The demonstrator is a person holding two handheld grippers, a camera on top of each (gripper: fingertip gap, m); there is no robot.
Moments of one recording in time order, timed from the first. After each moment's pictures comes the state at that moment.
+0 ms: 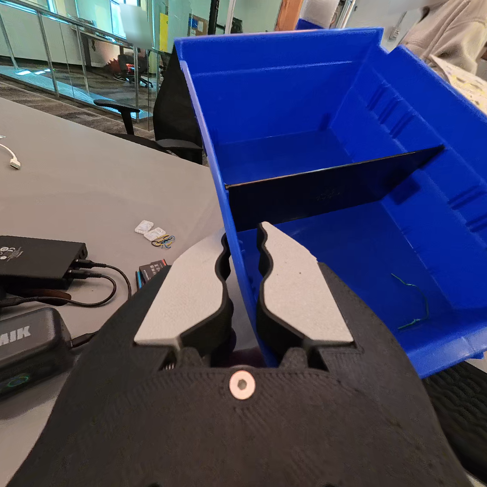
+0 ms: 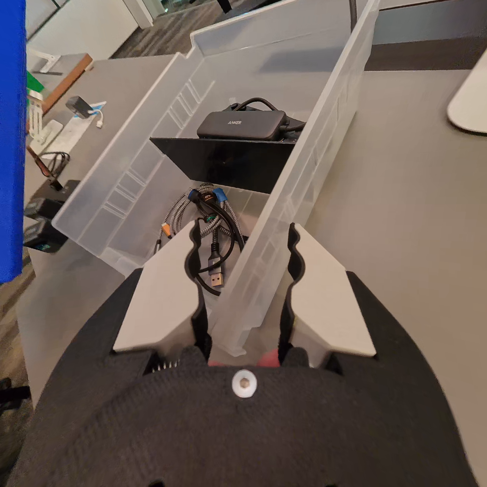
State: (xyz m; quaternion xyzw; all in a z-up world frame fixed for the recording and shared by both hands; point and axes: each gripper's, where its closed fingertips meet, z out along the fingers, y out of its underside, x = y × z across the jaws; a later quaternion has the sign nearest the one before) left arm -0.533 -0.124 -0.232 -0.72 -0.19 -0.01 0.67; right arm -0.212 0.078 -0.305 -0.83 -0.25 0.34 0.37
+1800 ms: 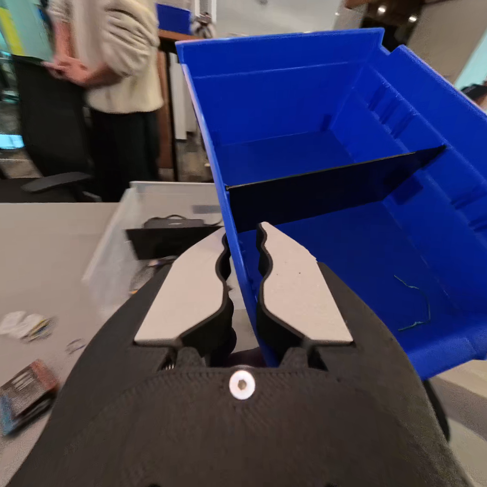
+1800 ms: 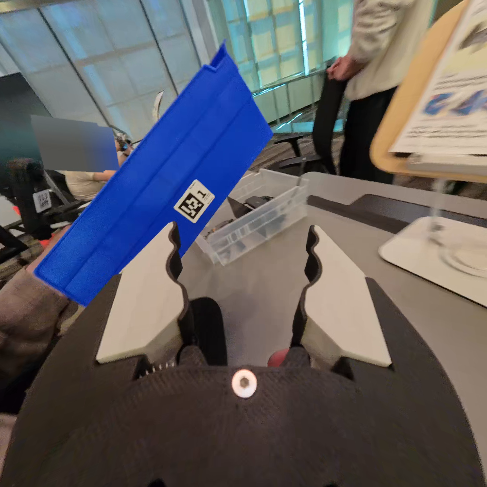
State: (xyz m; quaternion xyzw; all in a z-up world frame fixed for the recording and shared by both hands) left arm -0.383 -0.062 -0.152 -0.74 0.00 -0.08 0.67; right arm -0.106 0.025 -0.131 -0.66 -0.31 0.46 0.51
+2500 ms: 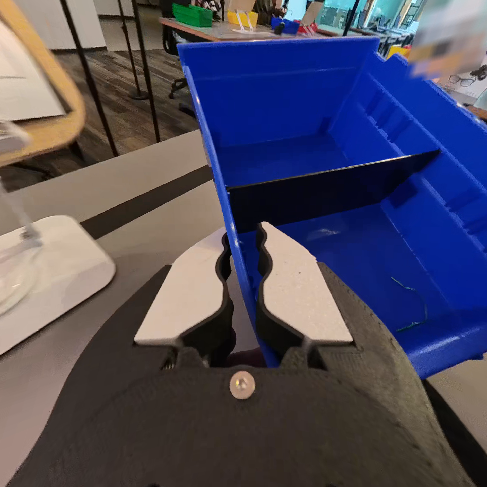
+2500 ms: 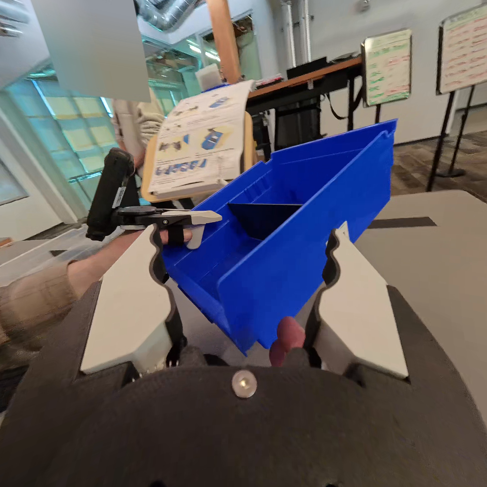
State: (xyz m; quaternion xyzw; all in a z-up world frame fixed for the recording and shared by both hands) left arm 0.133 0.162 -0.211 -0.76 0.27 -0.27 0.52; right arm 0.260 0.024 -0.147 -0.68 -0.07 0.24 0.69
